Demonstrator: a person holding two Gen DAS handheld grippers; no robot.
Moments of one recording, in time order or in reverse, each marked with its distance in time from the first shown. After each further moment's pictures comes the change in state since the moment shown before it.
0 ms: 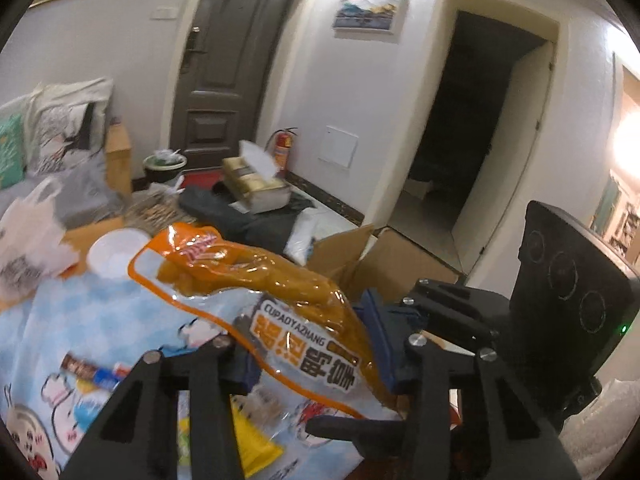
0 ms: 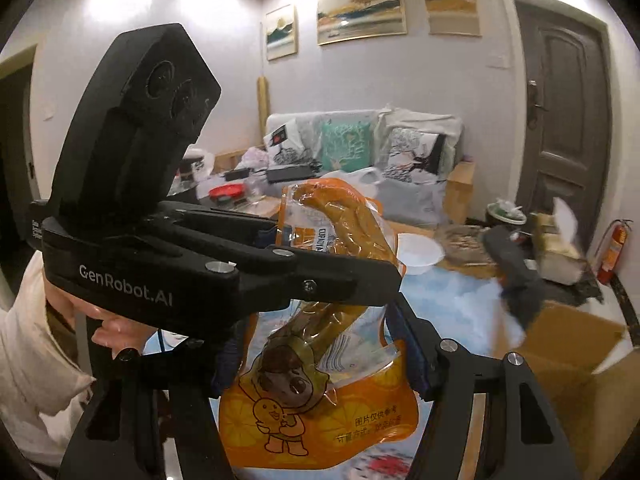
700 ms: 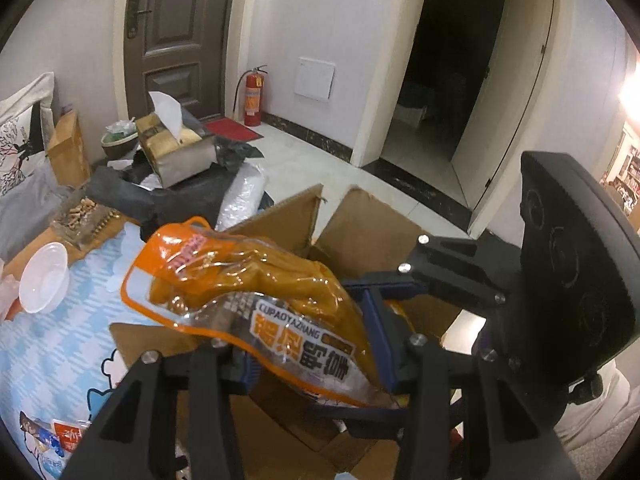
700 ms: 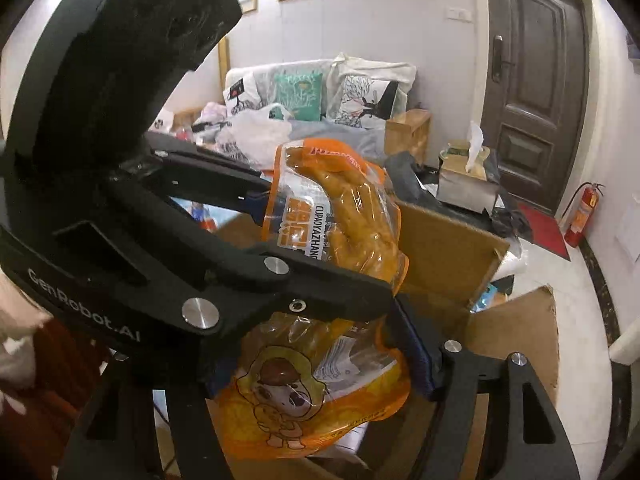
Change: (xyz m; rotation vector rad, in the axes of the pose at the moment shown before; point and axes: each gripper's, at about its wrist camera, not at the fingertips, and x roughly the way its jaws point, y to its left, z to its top) left arm 0.171 -0.084 0.022 0.114 0.263 0.004; right arm -0.036 -0.166 -0.063 0.012 0.195 -0.084
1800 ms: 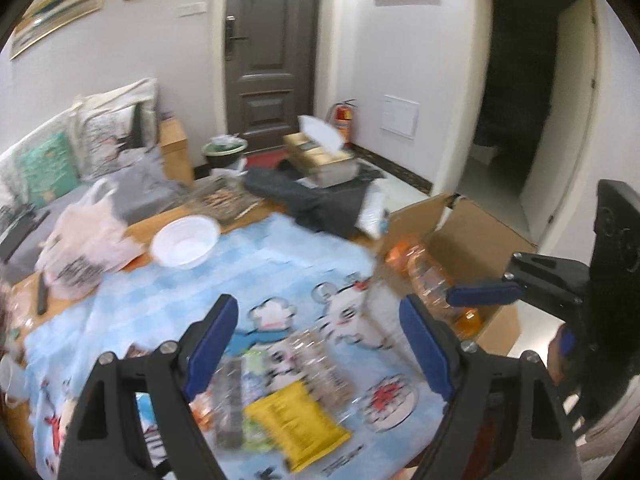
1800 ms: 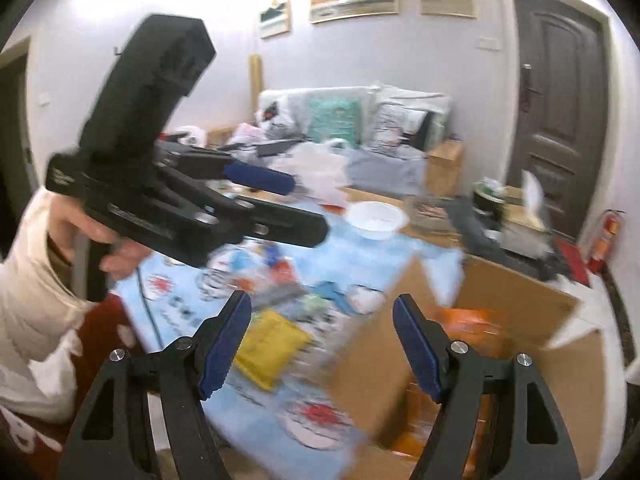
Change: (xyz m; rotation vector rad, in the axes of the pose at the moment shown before) left arm -0.156 0.103 -0.090 -0.123 -0.138 0.293; right arm -0.008 0.113 0.040 -0.033 -0.093 0.102
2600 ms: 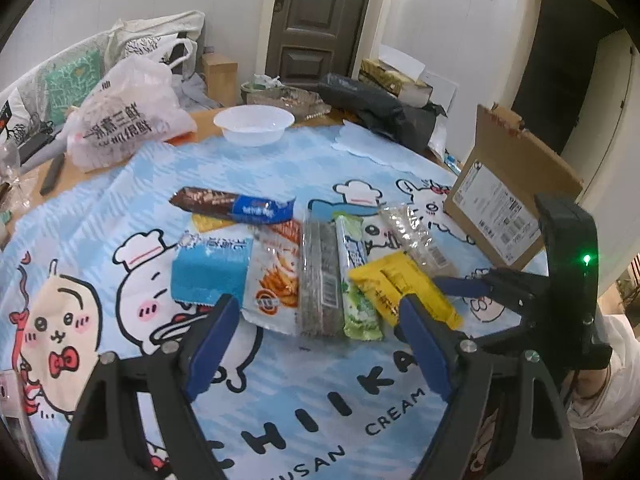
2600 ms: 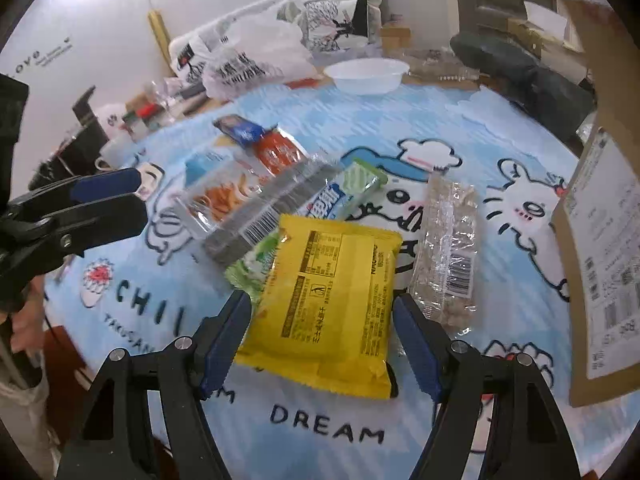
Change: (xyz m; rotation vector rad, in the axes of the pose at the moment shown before) left arm 0.033 0.109 -0.148 -0.135 0.110 -0.006; right arm 0.182 0.057 -0.082 0.357 0.295 -0.152
